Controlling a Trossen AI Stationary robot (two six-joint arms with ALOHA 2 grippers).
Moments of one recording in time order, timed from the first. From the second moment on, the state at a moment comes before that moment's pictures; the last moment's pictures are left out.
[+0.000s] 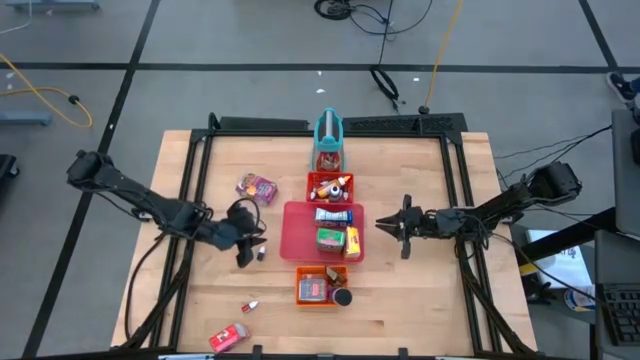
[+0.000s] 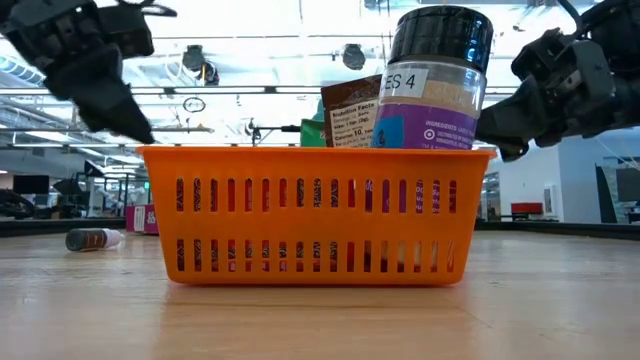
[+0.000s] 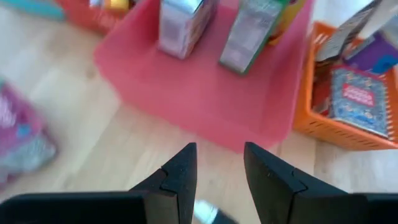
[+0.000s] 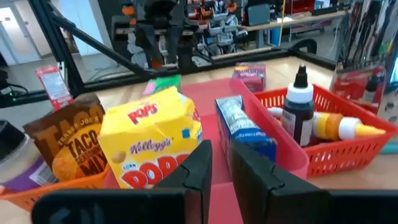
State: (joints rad) left arm -0.40 0.99 0.52 -0.32 -0.38 -0.65; right arm 0.24 1.22 0.02 1.11 0.34 0.18
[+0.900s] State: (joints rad) left arm -0.45 1.24 0.52 -0.36 -0.18 -1.21; right arm 0.24 1.22 0.01 1.10 0.34 0.17
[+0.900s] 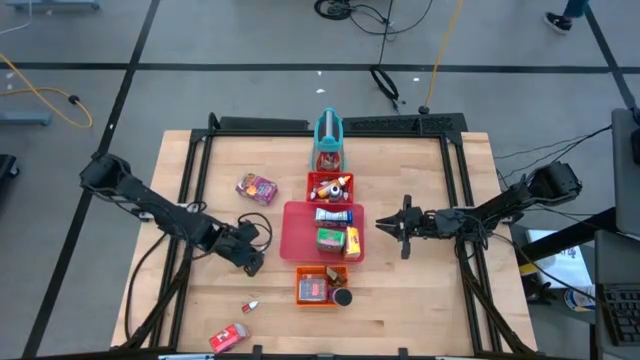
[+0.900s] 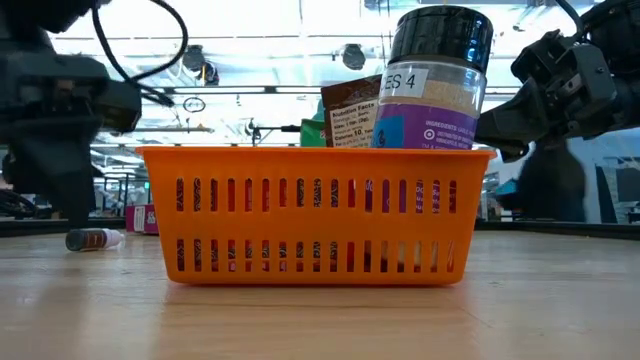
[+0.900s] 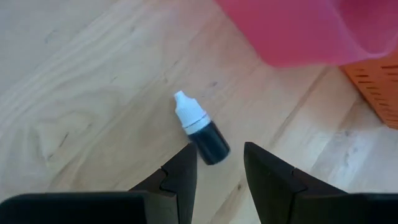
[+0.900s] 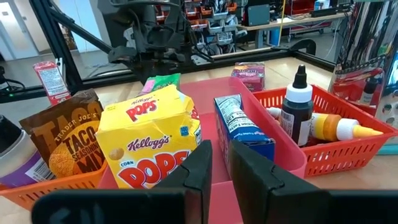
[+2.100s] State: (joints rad) left arm -0.36 1.38 0.53 -0.36 -0.13 -1.21; right arm 0.24 1.22 0.01 1.09 0.34 0.17
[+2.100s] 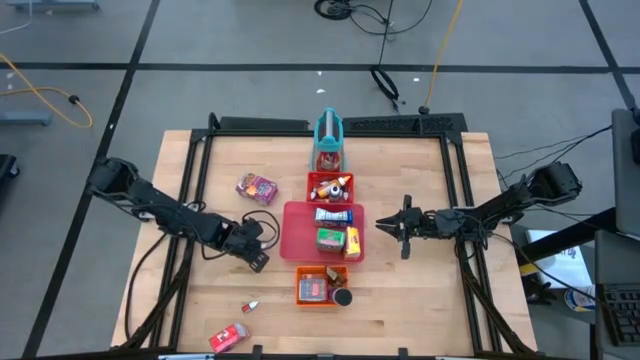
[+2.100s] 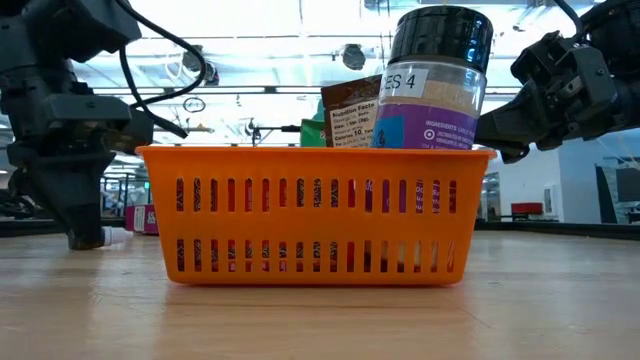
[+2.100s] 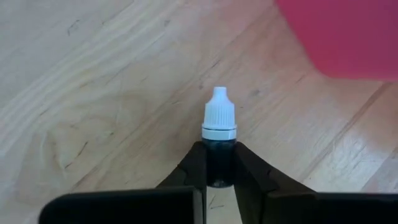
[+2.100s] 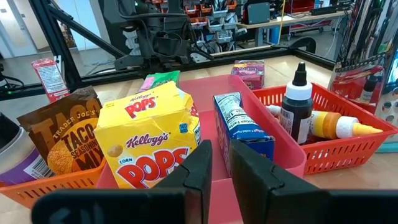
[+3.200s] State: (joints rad) left arm -0.17 1.05 0.53 -0.22 -0.32 -0.83; right arm 0.24 1.22 0.01 1.09 0.35 0.20
